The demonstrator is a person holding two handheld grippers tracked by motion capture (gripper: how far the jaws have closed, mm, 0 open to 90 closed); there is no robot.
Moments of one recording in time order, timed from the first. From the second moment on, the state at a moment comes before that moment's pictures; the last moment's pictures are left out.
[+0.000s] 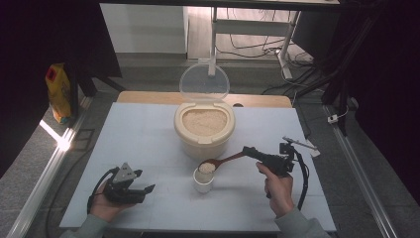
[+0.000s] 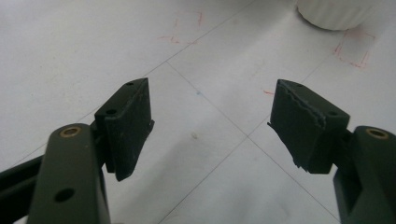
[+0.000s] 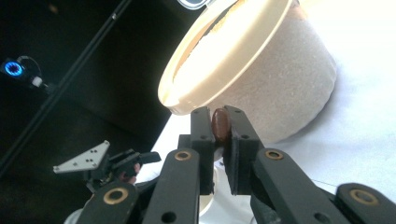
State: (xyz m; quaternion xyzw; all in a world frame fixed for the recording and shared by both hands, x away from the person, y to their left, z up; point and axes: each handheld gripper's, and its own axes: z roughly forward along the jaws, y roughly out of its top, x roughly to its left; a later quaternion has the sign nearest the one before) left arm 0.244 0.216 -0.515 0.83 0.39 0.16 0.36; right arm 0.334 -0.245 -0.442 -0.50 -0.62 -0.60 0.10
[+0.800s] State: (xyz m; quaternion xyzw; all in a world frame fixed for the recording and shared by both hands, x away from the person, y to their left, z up) left arm 0.244 0.216 -0.515 0.83 0.39 0.16 0.36; right arm 0.323 -0.225 -0.430 -0.44 -0.68 -0.58 0.01
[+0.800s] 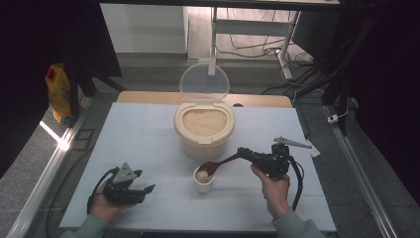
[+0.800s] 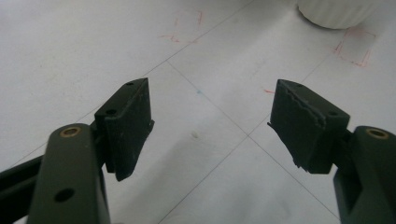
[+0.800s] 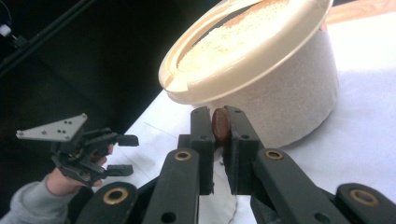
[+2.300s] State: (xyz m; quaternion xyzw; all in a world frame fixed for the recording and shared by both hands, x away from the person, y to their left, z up) left arm 0.245 0.216 -0.514 0.83 0.39 0.16 0.36; right arm 0.299 -0.279 -0.402 -0.39 -0.70 -0.59 -0.02
